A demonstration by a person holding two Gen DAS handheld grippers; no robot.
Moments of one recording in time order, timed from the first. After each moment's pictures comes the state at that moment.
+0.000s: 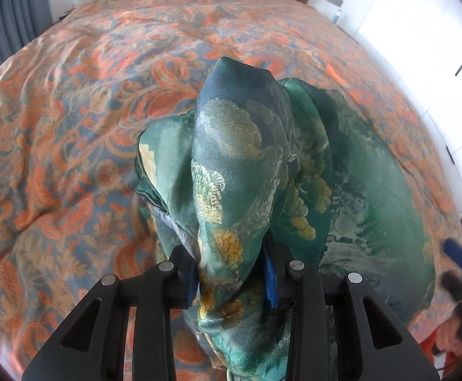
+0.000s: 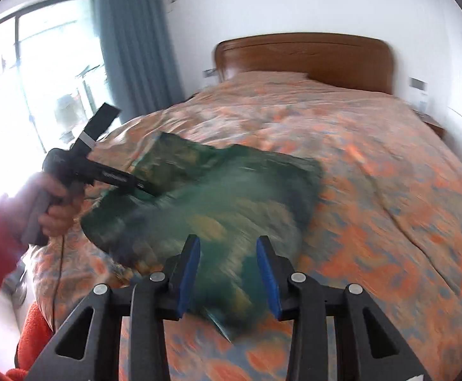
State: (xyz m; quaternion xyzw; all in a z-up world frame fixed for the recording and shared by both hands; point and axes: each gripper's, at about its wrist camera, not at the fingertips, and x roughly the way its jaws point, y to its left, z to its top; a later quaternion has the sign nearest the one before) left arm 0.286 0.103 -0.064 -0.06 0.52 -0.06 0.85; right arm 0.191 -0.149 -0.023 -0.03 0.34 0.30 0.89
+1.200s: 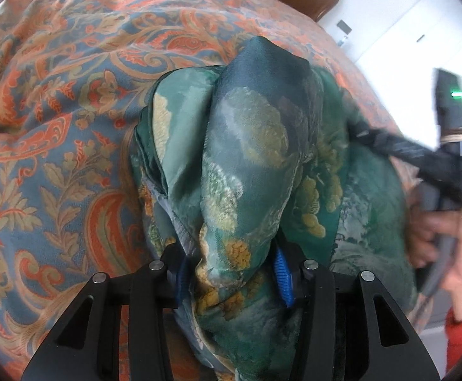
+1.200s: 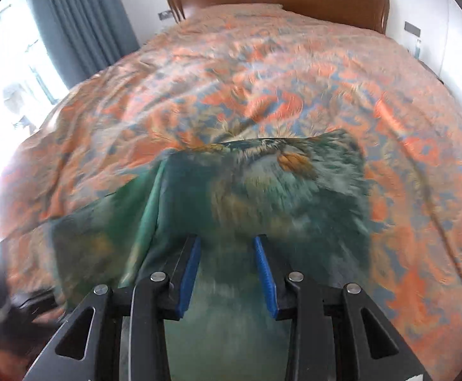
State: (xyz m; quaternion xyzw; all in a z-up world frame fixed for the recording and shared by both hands) left arm 0.267 0.144 -0.143 -0.20 0.51 -0.09 0.83; right arm 0.382 -0.052 -0.090 -0.03 0.49 0.19 0.85
